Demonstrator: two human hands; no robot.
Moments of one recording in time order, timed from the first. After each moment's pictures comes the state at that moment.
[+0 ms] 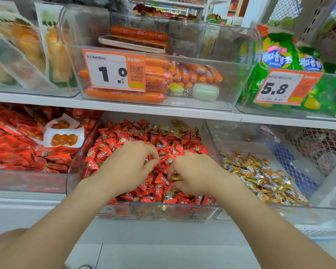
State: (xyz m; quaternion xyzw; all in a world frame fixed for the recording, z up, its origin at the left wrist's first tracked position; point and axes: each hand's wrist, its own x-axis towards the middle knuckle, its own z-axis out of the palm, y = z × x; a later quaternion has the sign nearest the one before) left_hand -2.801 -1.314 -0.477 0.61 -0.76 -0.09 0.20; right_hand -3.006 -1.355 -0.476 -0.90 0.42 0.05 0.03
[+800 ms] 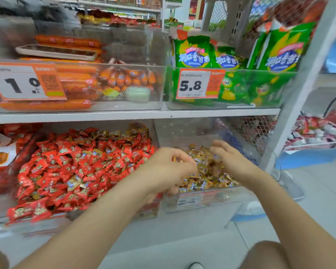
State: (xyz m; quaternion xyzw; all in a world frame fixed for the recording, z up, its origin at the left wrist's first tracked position) left_hand -2.999 -1.301 -0.439 0.52 -0.59 -0.55 0.29; right_hand -3.234 -1.359 -0.486 -0.55 0.66 -0.32 0.40
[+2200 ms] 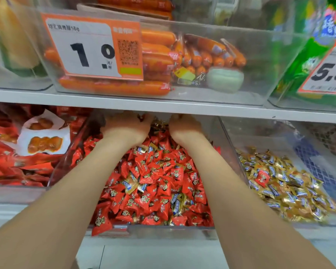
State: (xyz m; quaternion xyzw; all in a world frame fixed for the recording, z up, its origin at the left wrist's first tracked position) left_hand -2.779 -1.452 -0.497 0.79 -0.58 -0.06 0.17; right_hand -2.943 -1.453 -0.460 -0.71 0.65 -0.13 0.22
